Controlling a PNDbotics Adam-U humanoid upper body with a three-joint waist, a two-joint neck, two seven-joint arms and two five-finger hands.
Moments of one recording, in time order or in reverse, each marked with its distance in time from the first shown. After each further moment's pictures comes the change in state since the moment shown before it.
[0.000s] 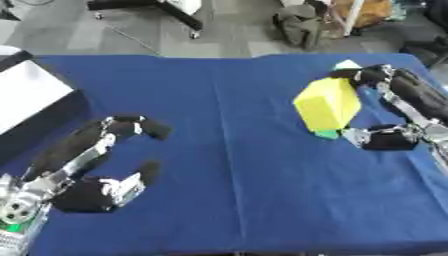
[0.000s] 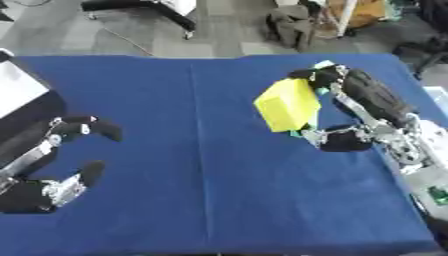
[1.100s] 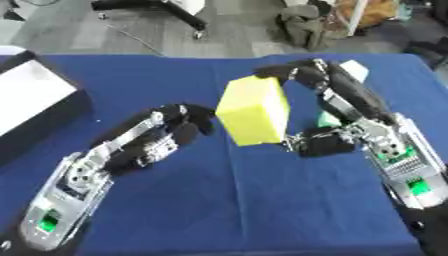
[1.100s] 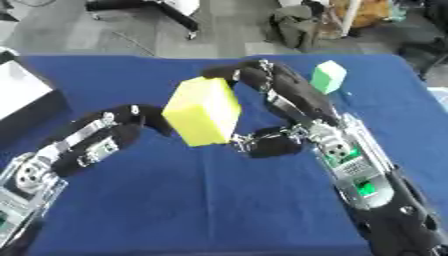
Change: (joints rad) left arm -0.164 -0.116 -0.122 0.193 0.349 0.106 -0.024; right arm -0.137 0.160 0.135 0.000 -0.134 -0.131 0.086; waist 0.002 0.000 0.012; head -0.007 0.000
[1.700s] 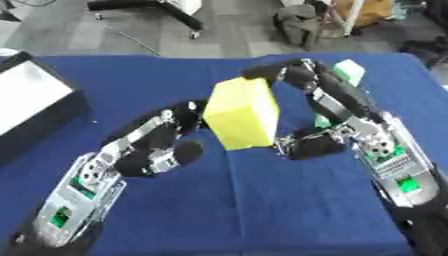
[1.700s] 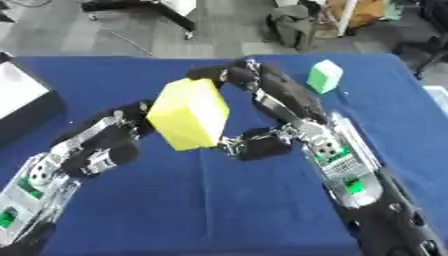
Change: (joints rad) left arm -0.018 -0.017 -0.025 0.016 0.186 0.013 -0.013; right arm -0.017 0.026 0.010 -0.001 -0.038 -0.001 0.029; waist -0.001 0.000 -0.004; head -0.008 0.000
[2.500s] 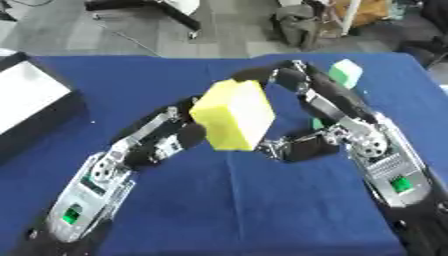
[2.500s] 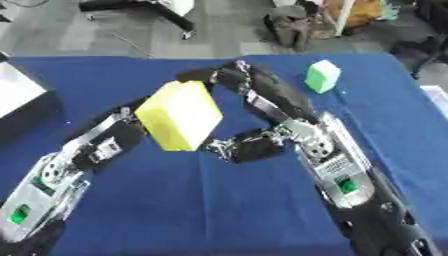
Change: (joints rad) left arm -0.021 -0.049 -0.008 0.069 -0.060 0.017 0.076; right arm -0.009 0.026 0.018 0.000 -0.024 -0.010 0.023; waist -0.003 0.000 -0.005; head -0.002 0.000
